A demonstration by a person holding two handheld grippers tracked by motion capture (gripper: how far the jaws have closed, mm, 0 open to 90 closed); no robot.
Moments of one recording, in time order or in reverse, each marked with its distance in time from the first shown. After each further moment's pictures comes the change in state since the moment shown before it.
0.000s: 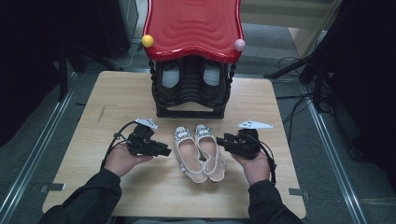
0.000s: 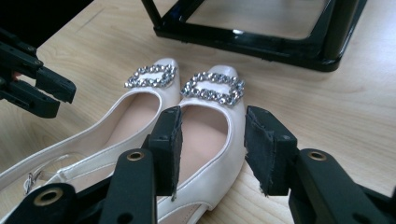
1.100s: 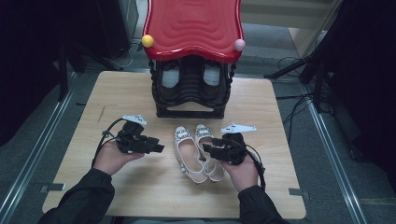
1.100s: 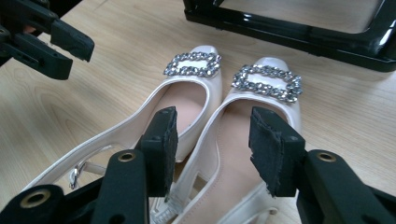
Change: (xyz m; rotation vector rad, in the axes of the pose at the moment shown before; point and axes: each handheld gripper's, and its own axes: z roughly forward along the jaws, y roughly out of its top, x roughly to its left) left arm 0.006 -0.005 -0.026 -0.047 0.020 -0.006; right arm 0.044 0.001 0.013 0.067 0.011 -0.064
